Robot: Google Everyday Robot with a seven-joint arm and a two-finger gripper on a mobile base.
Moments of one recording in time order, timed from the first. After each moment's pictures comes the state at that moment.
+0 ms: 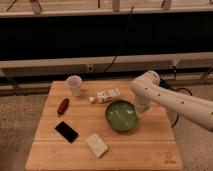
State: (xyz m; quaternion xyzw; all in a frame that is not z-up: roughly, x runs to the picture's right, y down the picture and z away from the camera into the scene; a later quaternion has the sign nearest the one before) arm 0.196 0.153 0.802 -0.35 -0.02 -0.16 0.92
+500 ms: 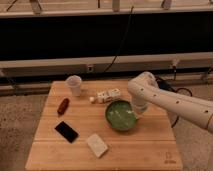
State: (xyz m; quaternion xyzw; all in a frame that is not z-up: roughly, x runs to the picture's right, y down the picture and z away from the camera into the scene) arm 0.180 0.161 0.808 -0.35 -0.03 -0.21 0.91
